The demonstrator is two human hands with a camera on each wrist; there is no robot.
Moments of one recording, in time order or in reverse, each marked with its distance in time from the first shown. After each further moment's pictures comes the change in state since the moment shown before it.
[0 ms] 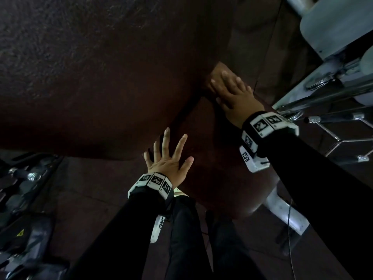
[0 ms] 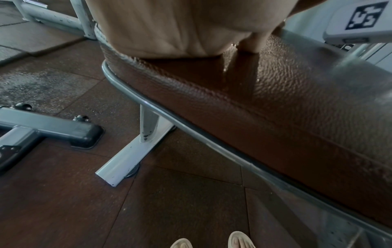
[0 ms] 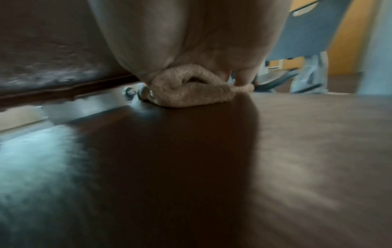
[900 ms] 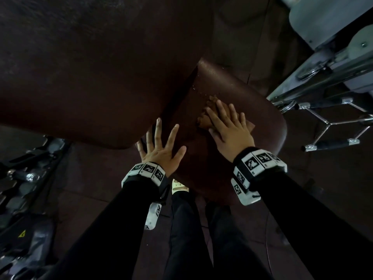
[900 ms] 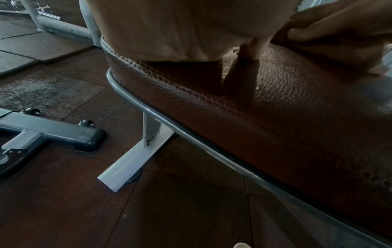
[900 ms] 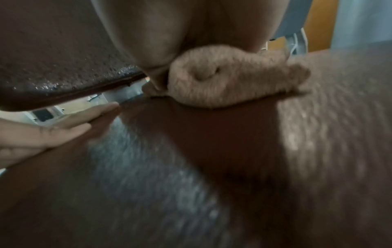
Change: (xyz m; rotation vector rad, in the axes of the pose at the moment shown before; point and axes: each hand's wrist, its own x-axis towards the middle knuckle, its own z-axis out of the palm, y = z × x) left_hand 0.005 -0.006 0.008 0.024 0.112 0.022; right_hand -0.105 -0.030 0.041 0.036 0.043 0.078
